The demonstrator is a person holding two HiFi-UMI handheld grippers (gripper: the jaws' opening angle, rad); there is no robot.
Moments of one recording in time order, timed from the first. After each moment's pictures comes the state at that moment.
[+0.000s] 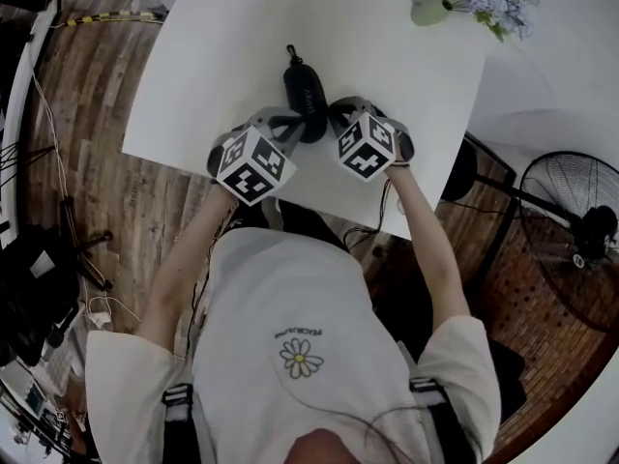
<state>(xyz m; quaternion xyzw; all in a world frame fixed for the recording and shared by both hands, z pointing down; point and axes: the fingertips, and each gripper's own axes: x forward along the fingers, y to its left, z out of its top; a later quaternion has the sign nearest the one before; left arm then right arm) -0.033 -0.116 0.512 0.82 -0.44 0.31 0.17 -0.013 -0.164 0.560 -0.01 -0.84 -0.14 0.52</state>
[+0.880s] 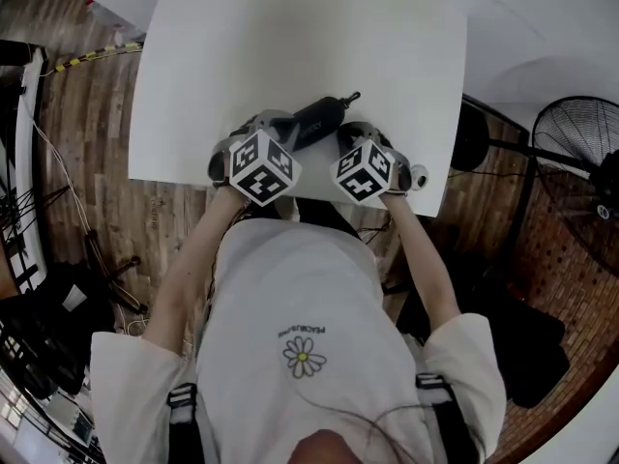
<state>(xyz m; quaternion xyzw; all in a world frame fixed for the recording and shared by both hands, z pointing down) -0.013 -0.106 0.532 0.81 -0.39 0.42 0.14 0.063 -0.126 0.578 0.14 -0.83 -0.04 0.54</state>
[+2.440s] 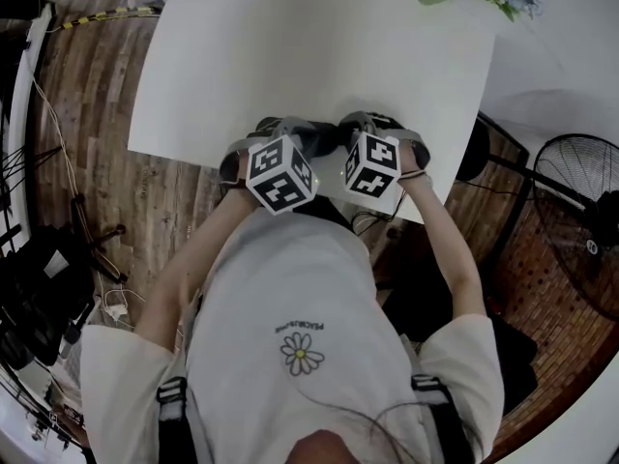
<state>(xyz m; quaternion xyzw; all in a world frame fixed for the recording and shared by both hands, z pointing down) 0.010 -0.078 0.533 0.82 -0.35 0.41 0.19 0.032 -0.105 0.574 -0.11 -0.79 -0.19 0.58</state>
